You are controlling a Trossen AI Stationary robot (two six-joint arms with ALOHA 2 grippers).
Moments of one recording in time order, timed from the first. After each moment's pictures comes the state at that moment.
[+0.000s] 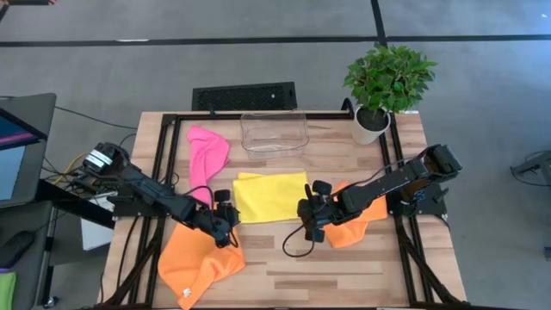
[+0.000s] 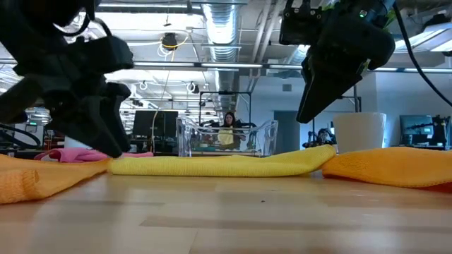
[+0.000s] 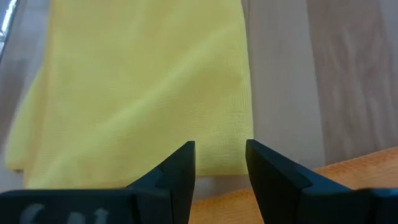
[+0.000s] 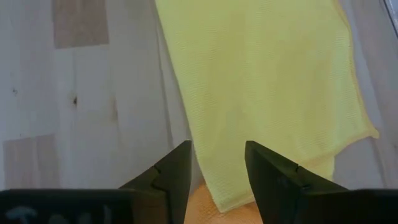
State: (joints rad) left arm -0.46 1.50 0.59 -0.09 -0.48 -0.31; right arm 0.35 1.67 1.08 -0.58 0.32 0.37
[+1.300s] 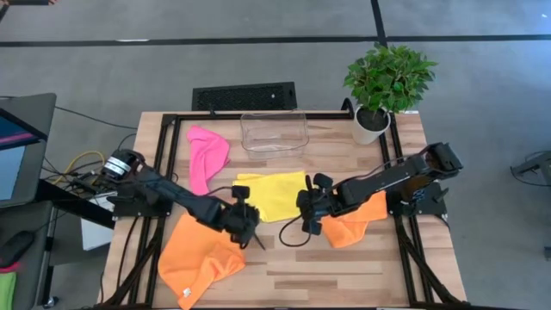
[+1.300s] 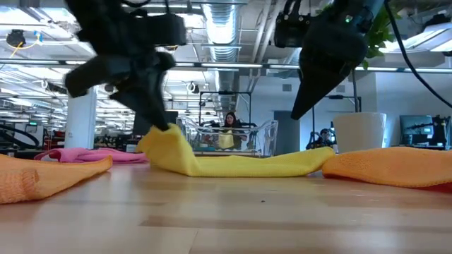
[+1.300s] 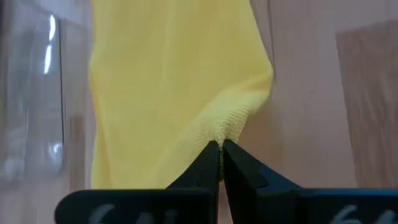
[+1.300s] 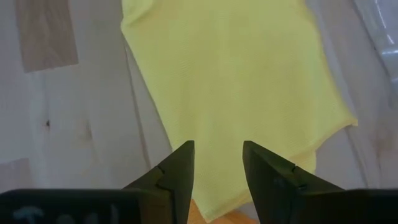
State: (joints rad) left arm -0.37 1.69 1.02 -0.50 -0.50 -0.13; right arm 0.29 1.65 1.08 -0.59 0.32 0.38
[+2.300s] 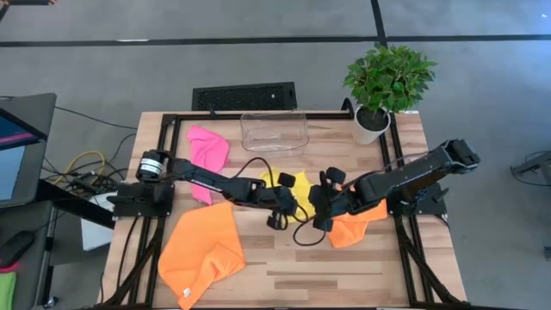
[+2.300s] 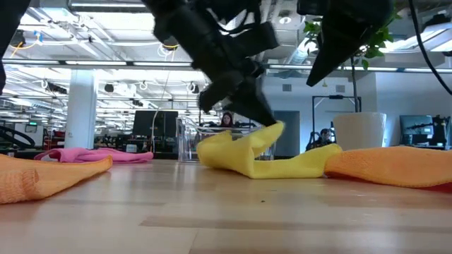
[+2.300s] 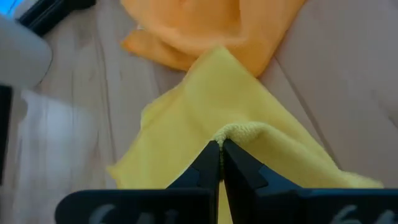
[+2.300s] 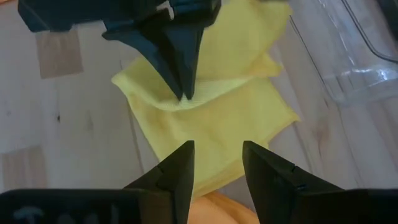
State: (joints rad) left arm -0.13 1.96 1.29 -0.10 -0.22 0.44; right arm 0.34 1.48 1.08 -0.74 0.42 0.41
